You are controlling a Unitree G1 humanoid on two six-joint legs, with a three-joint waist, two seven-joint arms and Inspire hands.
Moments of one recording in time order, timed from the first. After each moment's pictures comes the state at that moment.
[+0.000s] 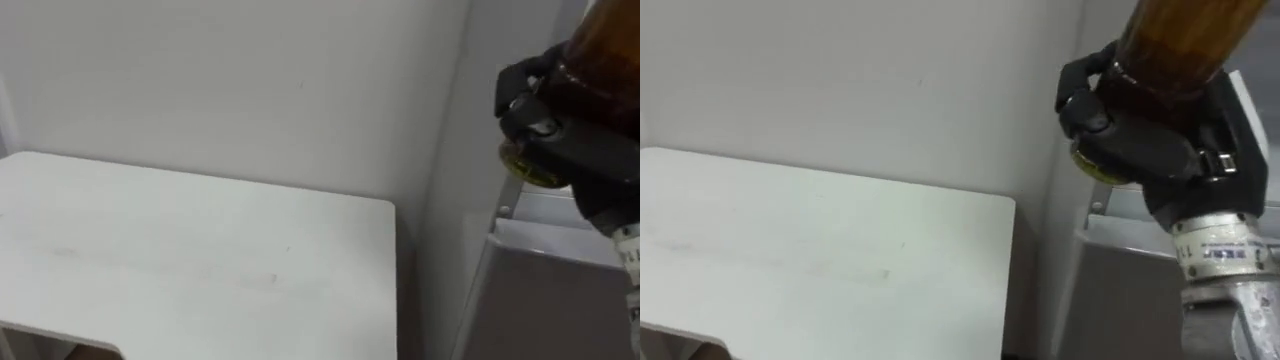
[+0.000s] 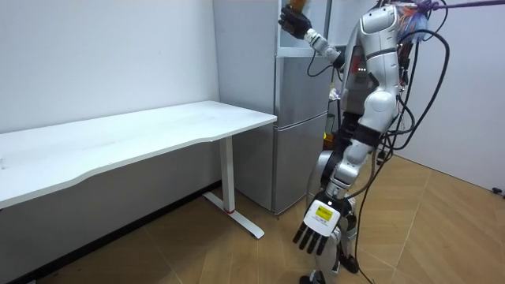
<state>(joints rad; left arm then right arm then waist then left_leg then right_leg) 0.37 0.26 0.13 1.00 0.05 0.00 -0.01 -0.29 -0.56 -0.11 -0.33 0.59 -0.07 -0.19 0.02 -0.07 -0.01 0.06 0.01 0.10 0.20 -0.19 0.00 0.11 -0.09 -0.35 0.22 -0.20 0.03</state>
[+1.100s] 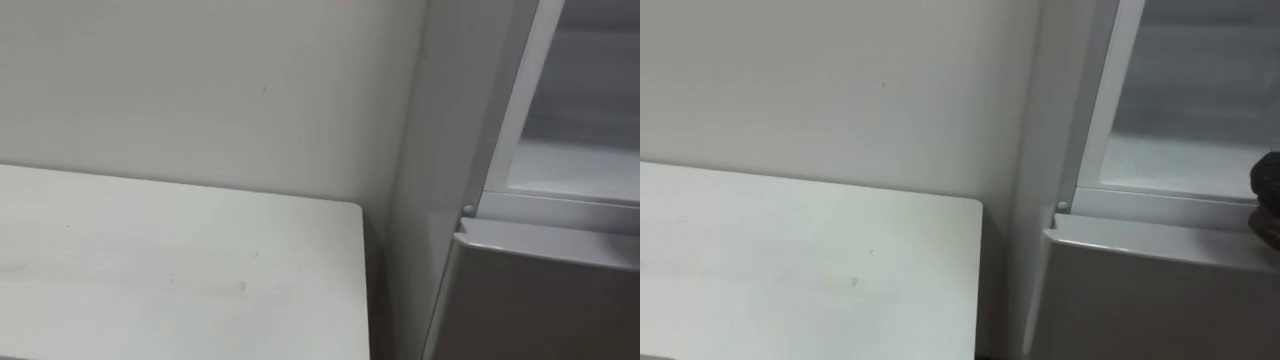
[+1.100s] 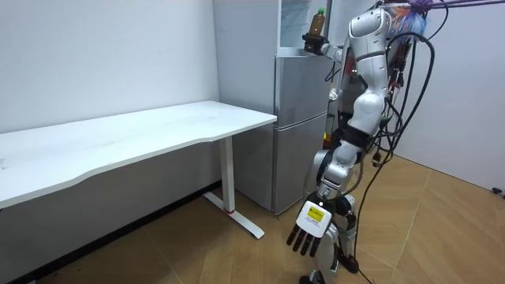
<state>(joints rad) 0.38 0.25 0.24 0.99 0.08 0.05 0.00 -0.31 -0.62 -0.35 0.22 0.66 0.03 -0.37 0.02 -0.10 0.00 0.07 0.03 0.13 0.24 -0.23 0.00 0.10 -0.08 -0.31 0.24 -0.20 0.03</state>
